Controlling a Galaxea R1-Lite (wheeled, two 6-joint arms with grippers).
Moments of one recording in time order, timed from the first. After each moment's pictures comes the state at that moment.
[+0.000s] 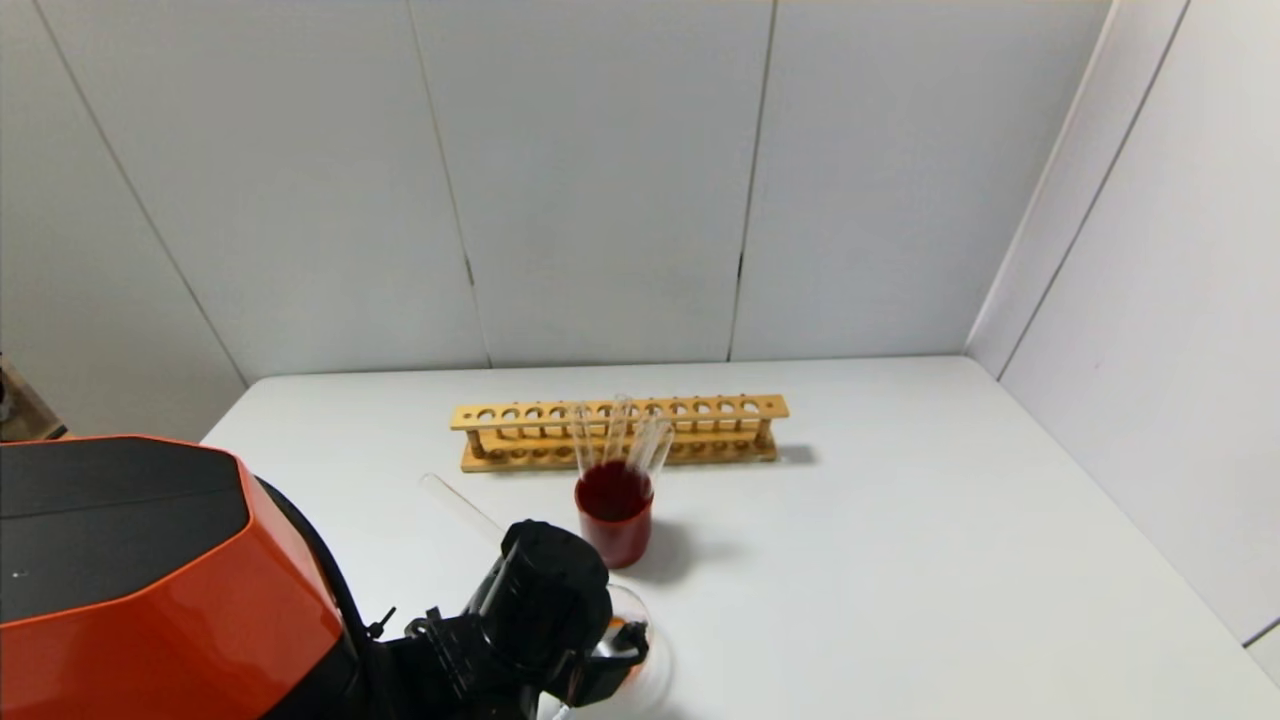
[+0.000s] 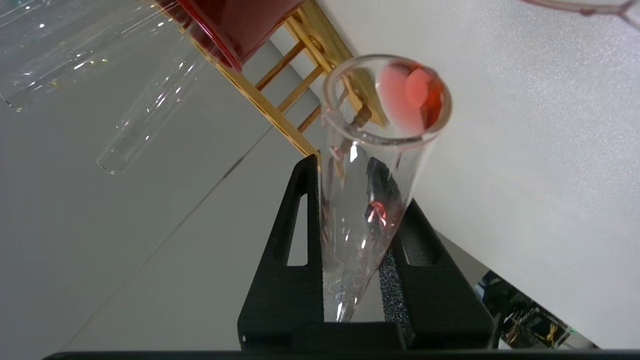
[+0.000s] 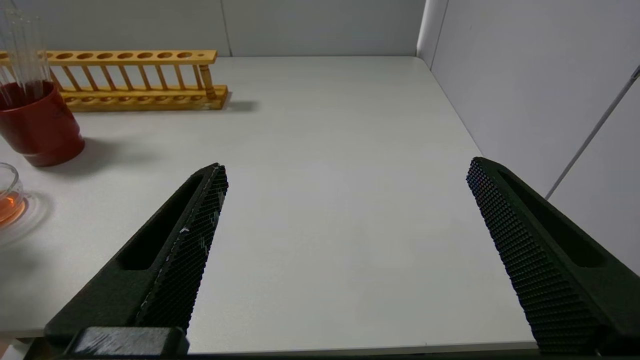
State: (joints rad) left arm -0.87 2.02 -0.54 -0.88 0.82 1.67; right arm 0.00 0.00 0.00 0.00 0.00 0.00
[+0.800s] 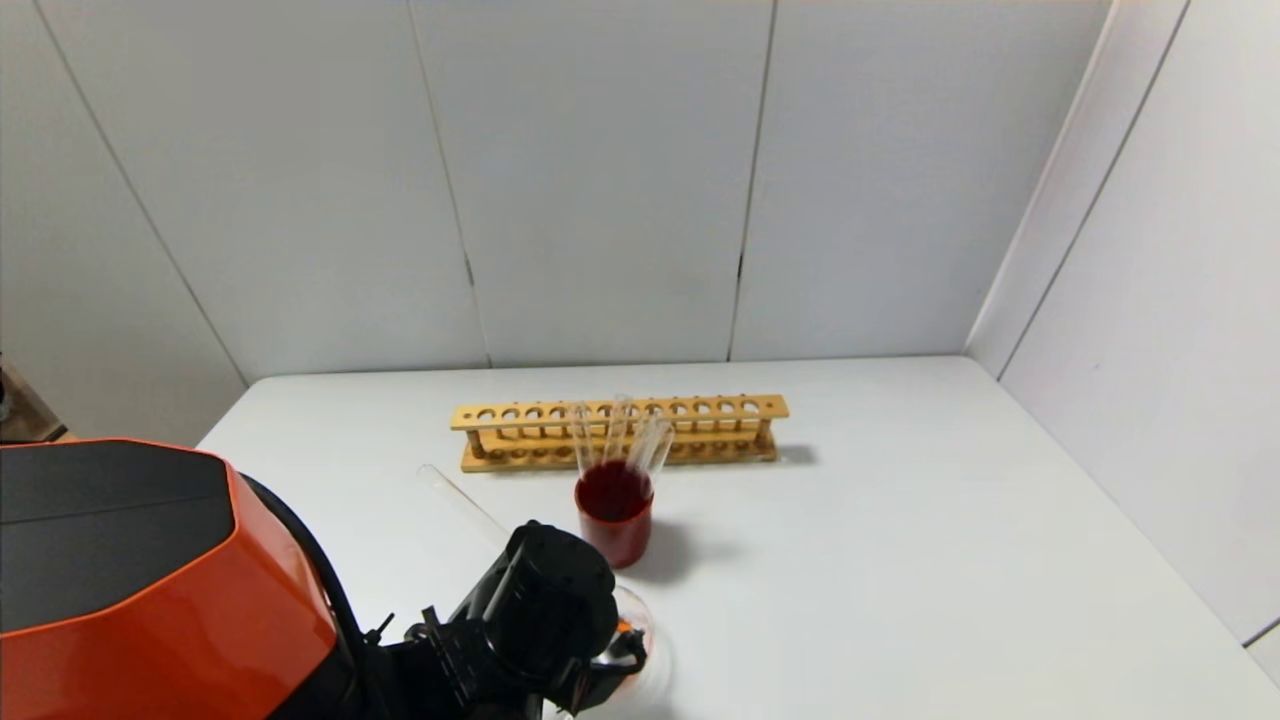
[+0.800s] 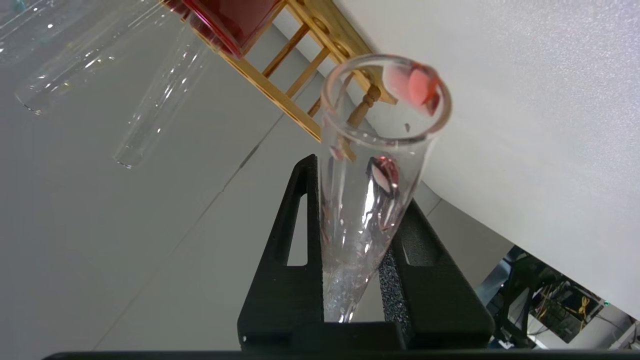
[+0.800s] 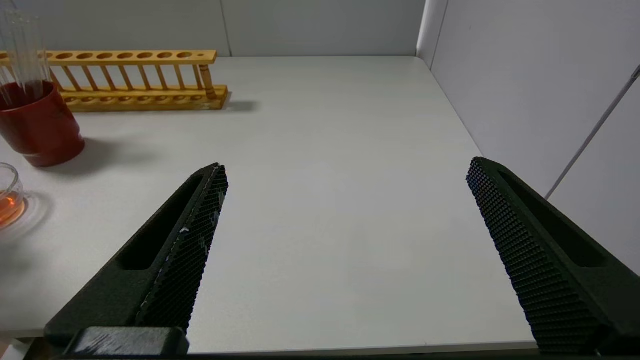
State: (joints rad) left arm -0.88 2.01 -0.55 -0.86 0.87 1.74; right arm 0.00 0.00 0.00 0.00 0.00 0.00
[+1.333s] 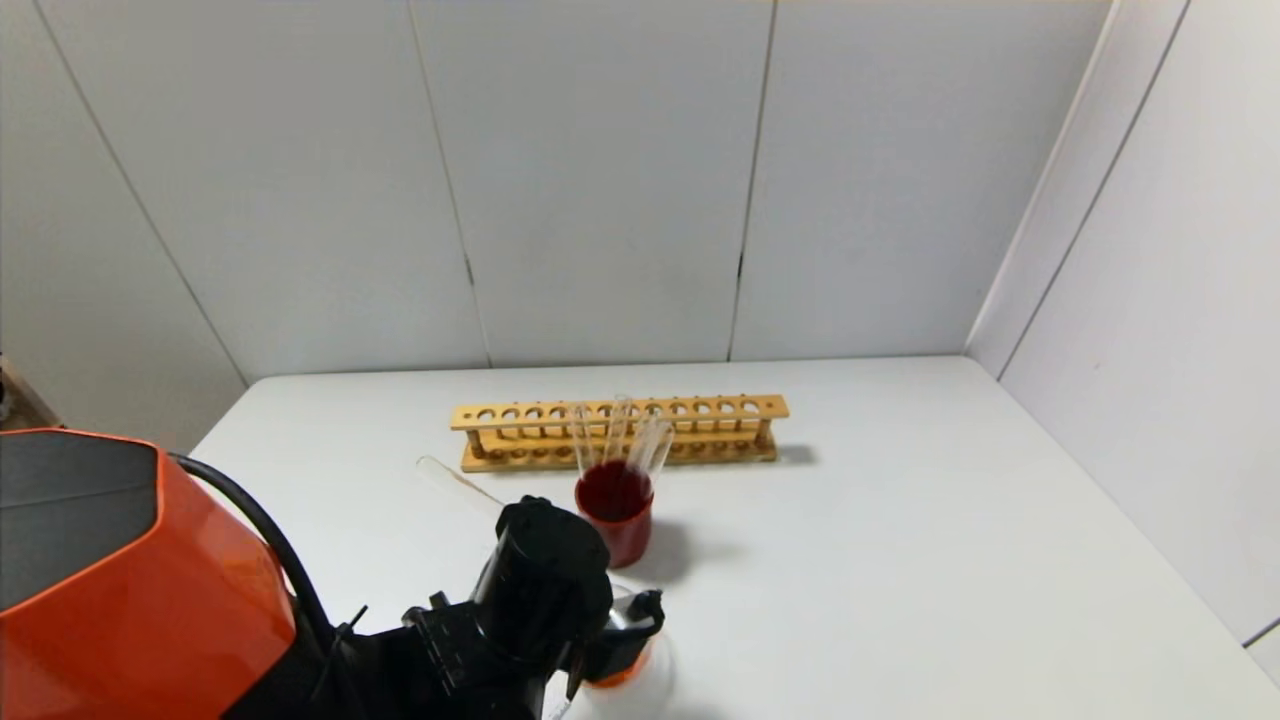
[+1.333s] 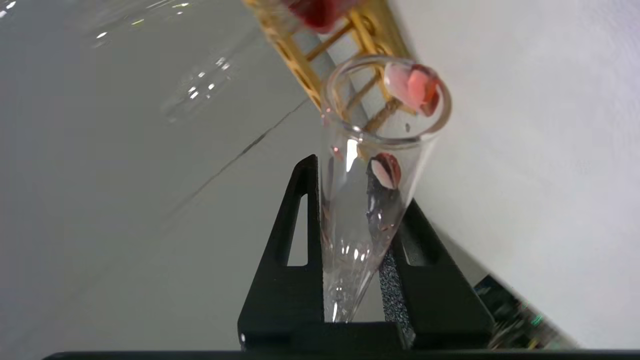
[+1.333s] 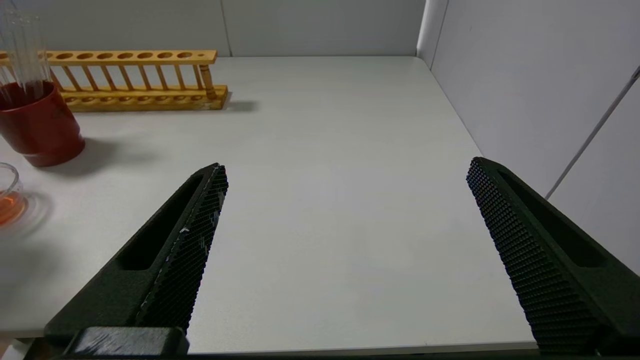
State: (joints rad) left arm -0.89 1.96 -0.57 -0.91 0.84 1.62; right arm 0.00 0.00 0.00 0.00 0.00 0.00
